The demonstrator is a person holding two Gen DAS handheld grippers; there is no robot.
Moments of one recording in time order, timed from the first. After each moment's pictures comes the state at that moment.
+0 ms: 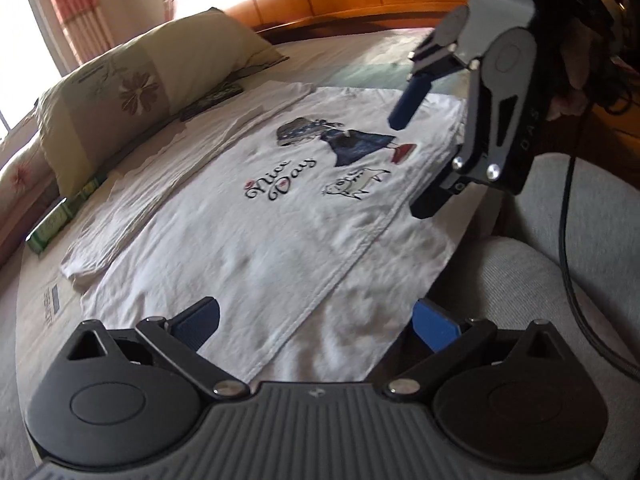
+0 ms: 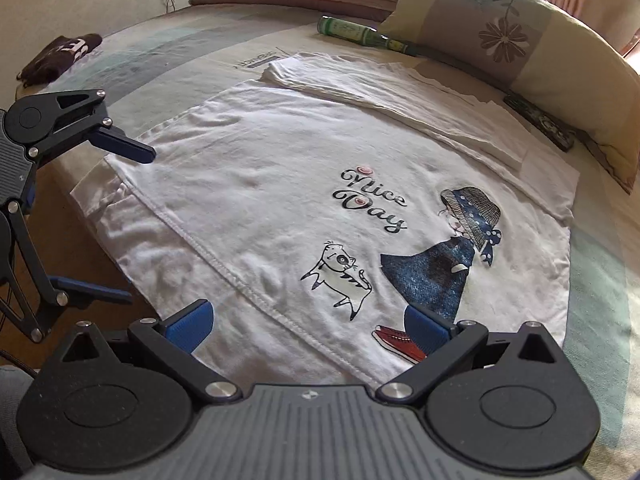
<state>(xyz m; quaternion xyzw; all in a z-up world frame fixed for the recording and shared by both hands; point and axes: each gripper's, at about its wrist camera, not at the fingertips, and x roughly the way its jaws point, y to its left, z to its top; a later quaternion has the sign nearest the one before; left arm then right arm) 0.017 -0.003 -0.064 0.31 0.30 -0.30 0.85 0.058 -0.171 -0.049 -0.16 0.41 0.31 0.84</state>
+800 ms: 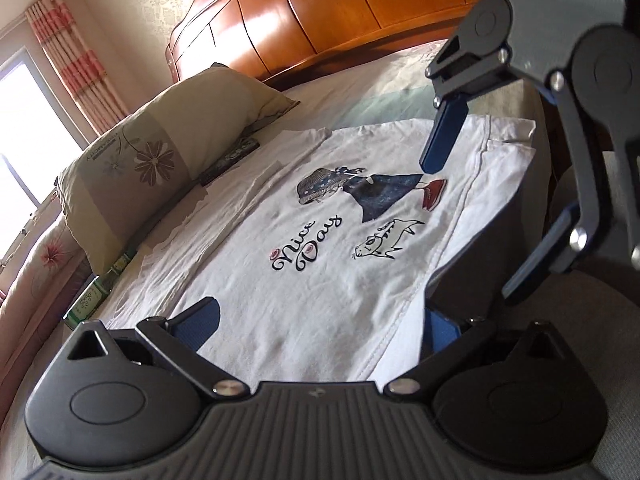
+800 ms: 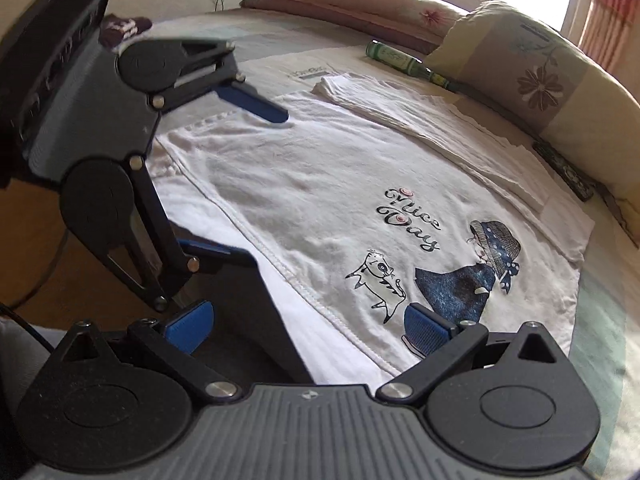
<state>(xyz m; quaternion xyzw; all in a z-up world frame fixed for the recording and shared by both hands) 0.039 -0.034 -0.060 0.35 0.21 -0.27 0.87 0.026 -0.156 -0.048 -0.24 0.36 0.34 0.83</state>
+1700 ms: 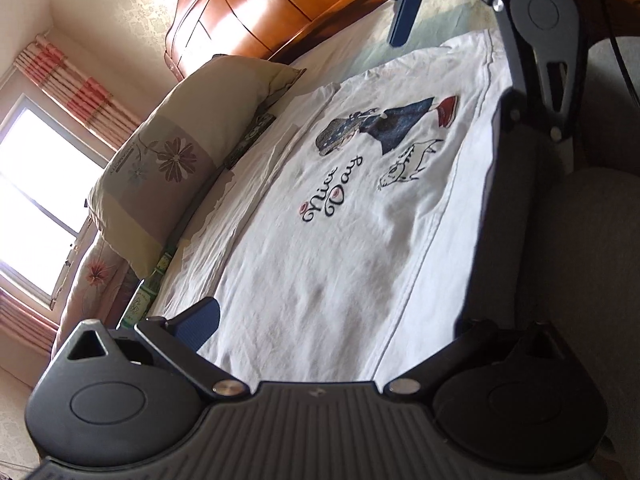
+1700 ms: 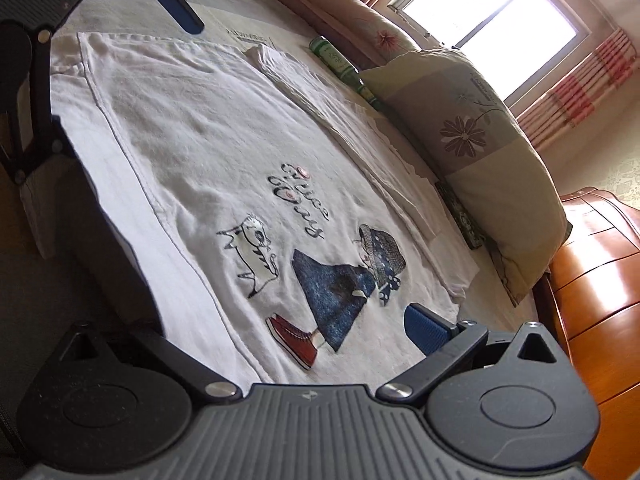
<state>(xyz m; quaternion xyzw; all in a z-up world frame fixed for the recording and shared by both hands) 0.029 -0.021 -0.090 0.47 0.20 -0.20 0.84 0.030 -0.170 -0.081 -0.41 0.26 0.20 0.85</state>
